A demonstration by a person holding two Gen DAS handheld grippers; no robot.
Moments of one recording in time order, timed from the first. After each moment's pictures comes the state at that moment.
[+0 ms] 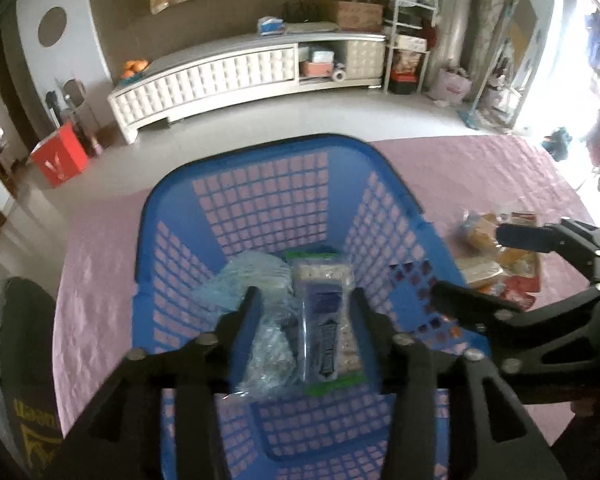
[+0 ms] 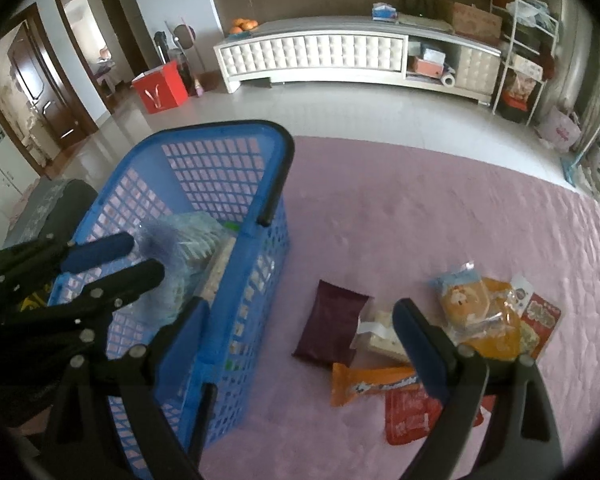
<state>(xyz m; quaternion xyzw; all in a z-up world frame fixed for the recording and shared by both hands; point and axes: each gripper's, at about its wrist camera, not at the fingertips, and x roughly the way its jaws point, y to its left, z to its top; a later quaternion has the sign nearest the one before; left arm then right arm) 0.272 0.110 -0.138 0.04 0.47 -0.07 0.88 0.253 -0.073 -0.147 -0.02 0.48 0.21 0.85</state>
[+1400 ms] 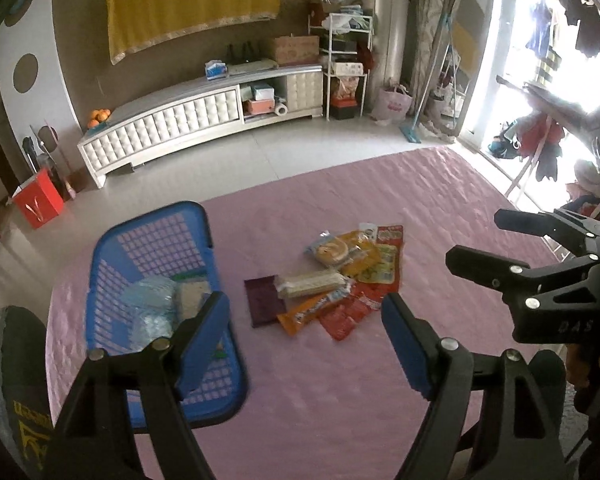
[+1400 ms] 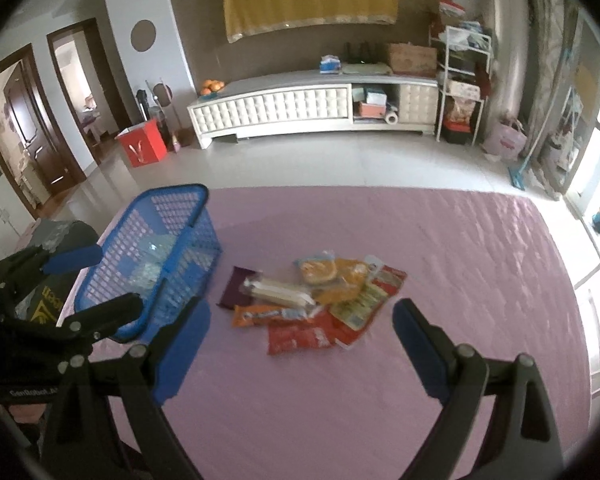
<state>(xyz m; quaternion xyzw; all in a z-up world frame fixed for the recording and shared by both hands) 0.177 -0.037 -0.048 0.06 0.42 -0.13 0.90 0.160 -0.232 -0.061 0.01 0.41 0.16 0.90</state>
